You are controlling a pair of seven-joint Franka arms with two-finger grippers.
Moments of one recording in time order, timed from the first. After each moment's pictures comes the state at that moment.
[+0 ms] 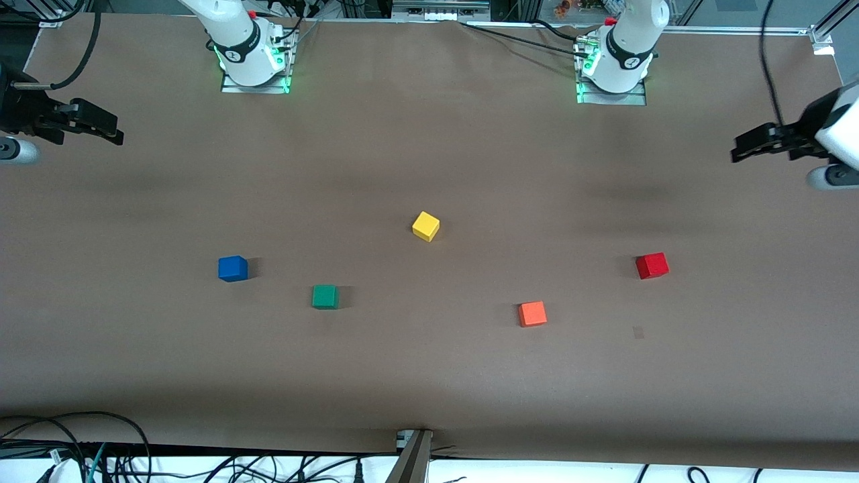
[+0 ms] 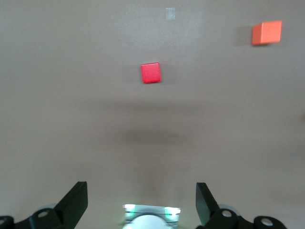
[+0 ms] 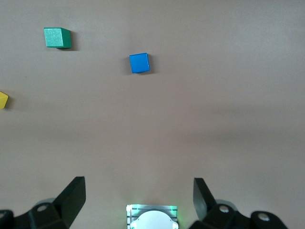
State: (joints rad) left arm 0.24 0.04 -0.18 -1.55 0.01 1.40 0.04; right arm 0.02 0.03 0.00 -1.50 0.01 1.39 0.02
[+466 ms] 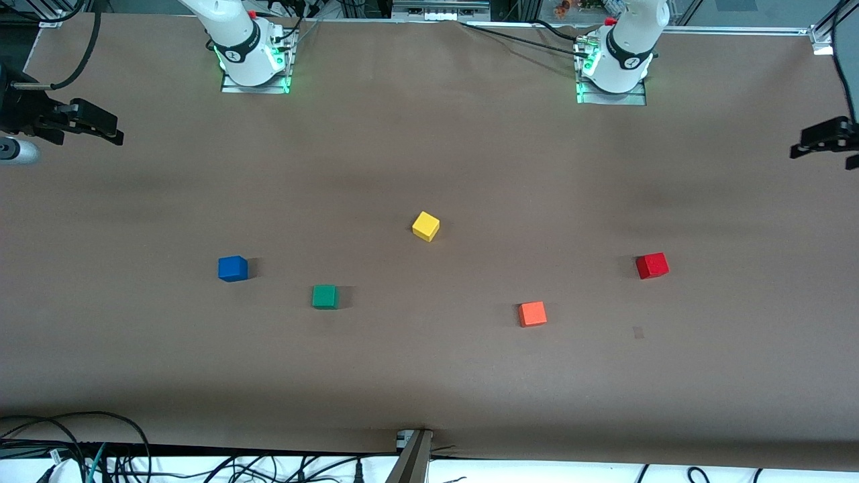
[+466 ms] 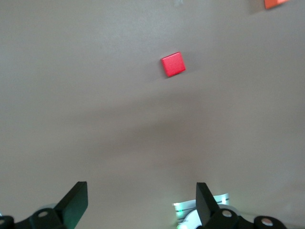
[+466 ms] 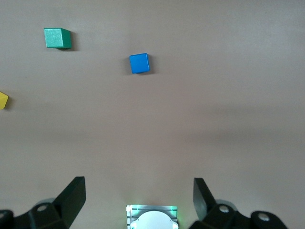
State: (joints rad) left arm 0.44 0.11 -0.17 -1.56 0.02 1.45 0.50; right arm 0.02 0.03 0.00 -1.50 0.01 1.39 0.02
